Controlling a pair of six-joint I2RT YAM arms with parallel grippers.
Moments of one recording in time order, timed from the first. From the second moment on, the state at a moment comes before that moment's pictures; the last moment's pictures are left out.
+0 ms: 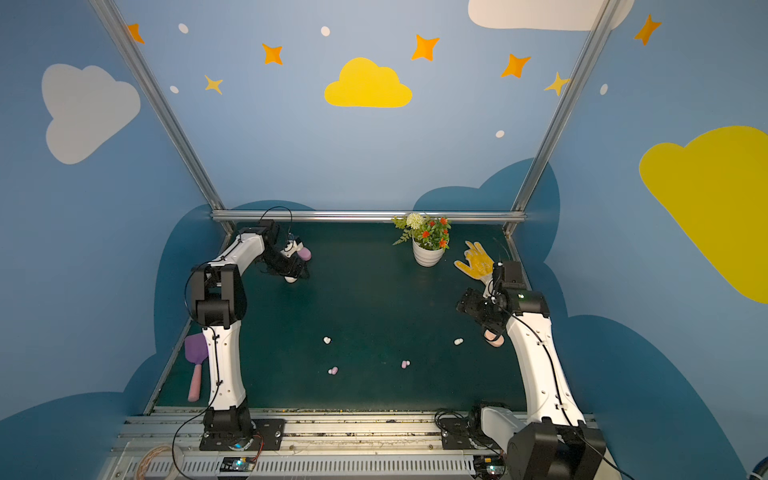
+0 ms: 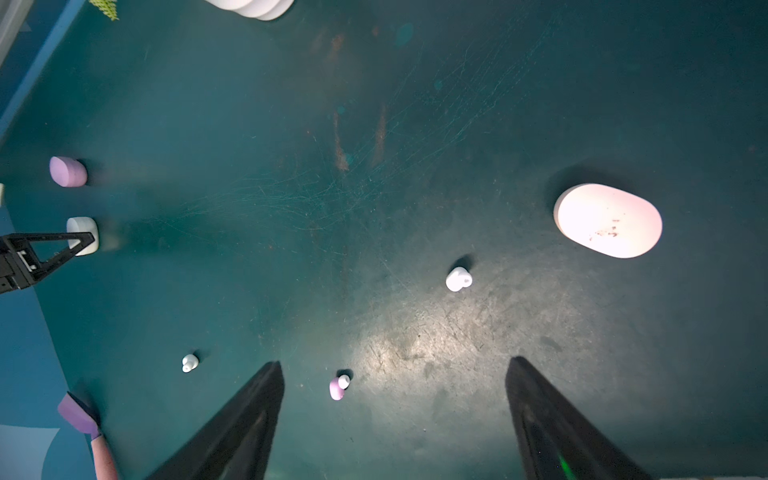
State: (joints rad) left arm 0.02 2.32 1.92 -1.01 0.34 0.27; right arm -0.03 1.12 1.05 -1.05 -0.22 0.43
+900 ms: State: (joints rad) left arm -0.09 2.24 1.76 -0.81 0.05 0.02; right arm -0.05 1.09 1.02 -1.02 -0.23 0.46
